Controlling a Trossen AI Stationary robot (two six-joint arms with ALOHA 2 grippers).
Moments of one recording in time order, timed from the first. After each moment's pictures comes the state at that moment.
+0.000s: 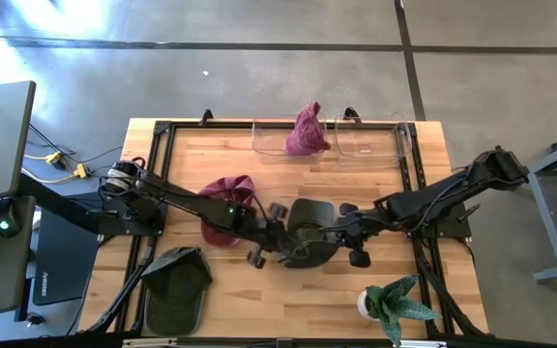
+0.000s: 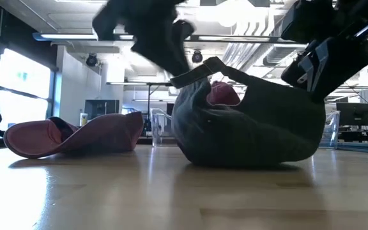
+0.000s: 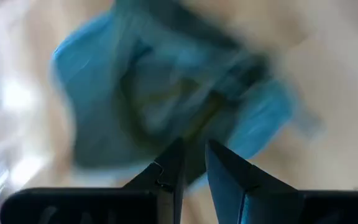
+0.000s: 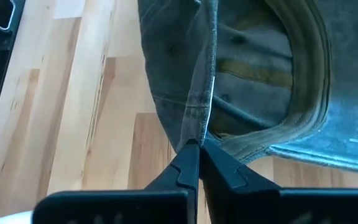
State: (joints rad) left arm -0.27 1.76 1.33 -0.47 -0.15 0.31; right arm 0.29 1.27 0.67 -0.32 -0.06 0.31
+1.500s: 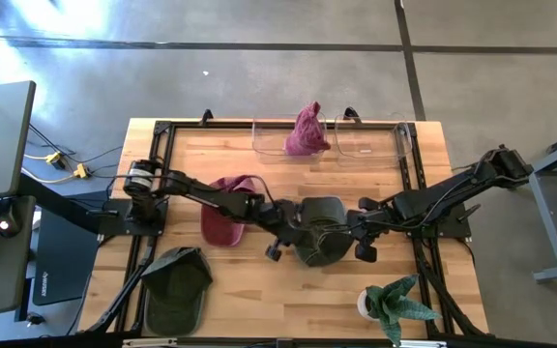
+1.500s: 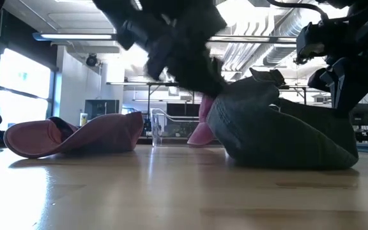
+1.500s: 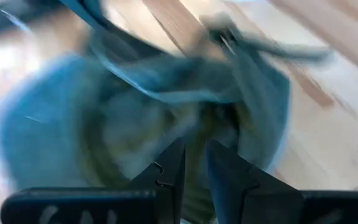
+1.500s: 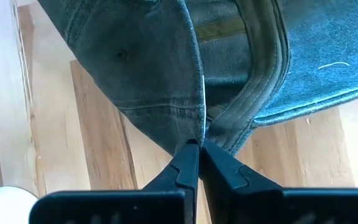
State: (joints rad) left arm -0.11 1.92 1.21 0.06 0.15 0.38; right arm 0.32 1.20 0.67 -0.62 0.06 0.54
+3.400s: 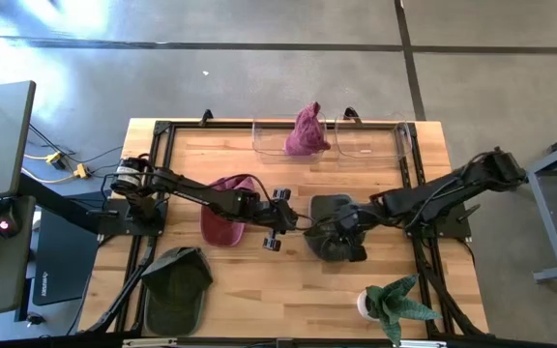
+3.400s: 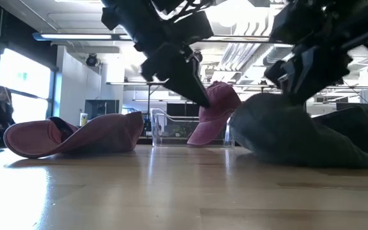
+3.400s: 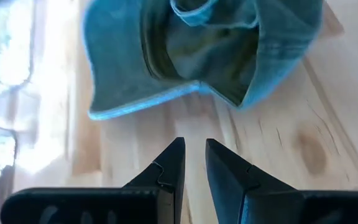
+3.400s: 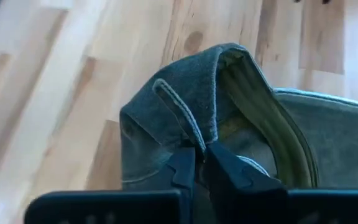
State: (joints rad) left arm -0.13 1.82 1.21 -0.15 -0.19 0.24; right arm 0.23 1.29 0.67 -0.26 -0.06 0.08
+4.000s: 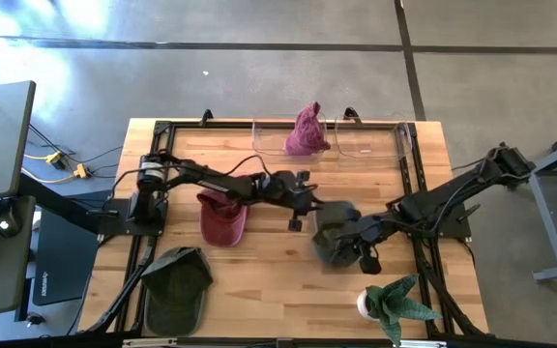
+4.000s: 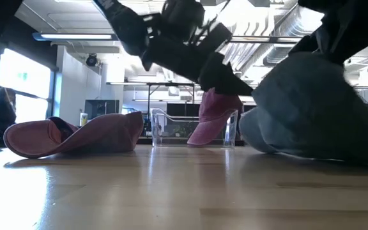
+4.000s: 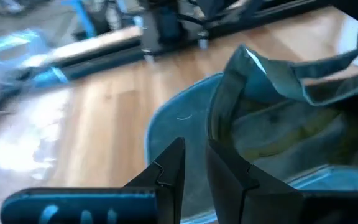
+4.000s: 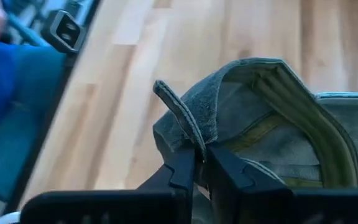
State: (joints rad) left arm 0.05 1.99 1.23 0.40 0.12 0.29; right arm 0.39 1.16 0.67 -0.29 -0.05 0.31
